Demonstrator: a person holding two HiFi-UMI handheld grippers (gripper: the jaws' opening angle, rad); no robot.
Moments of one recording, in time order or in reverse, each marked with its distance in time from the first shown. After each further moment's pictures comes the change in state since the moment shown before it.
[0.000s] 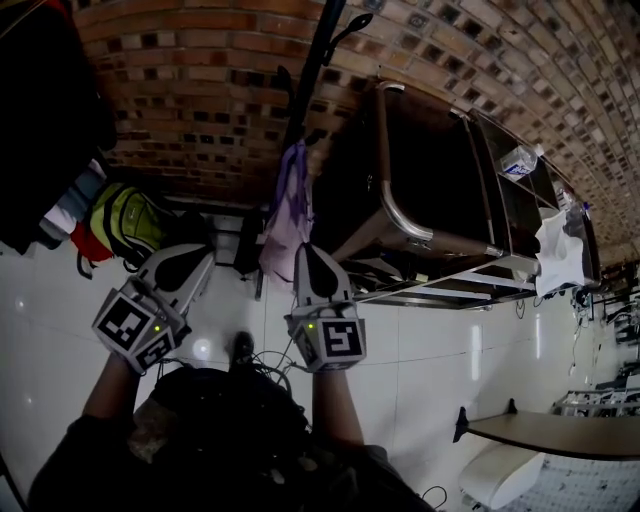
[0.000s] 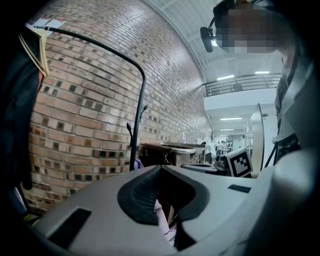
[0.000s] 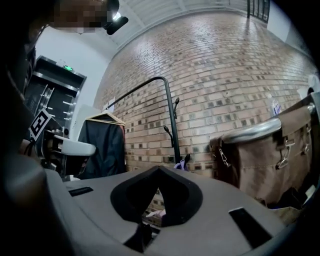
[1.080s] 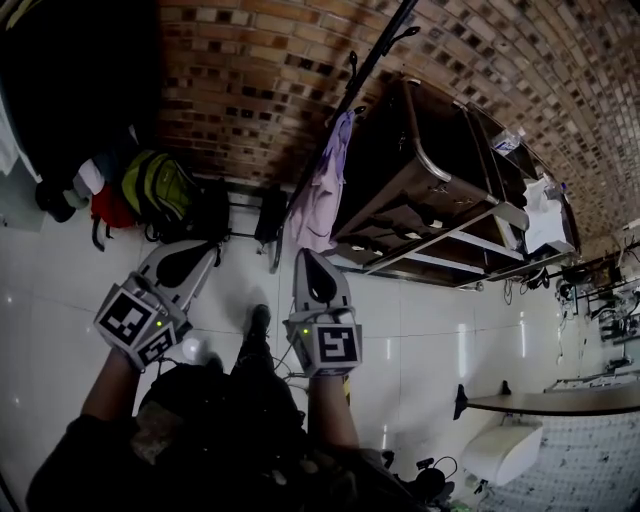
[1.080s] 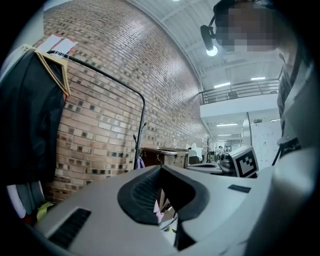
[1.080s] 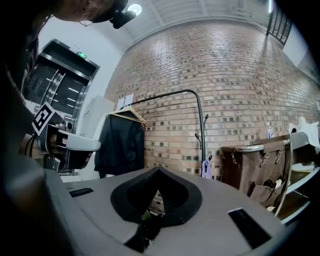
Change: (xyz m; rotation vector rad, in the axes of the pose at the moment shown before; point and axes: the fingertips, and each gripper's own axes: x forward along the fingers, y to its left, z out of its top) left arm -0.279 -0.042 -0.011 -0.012 -0.056 -0.013; right arm -0.136 0.257 0.013 -0.101 0.012 -0.045
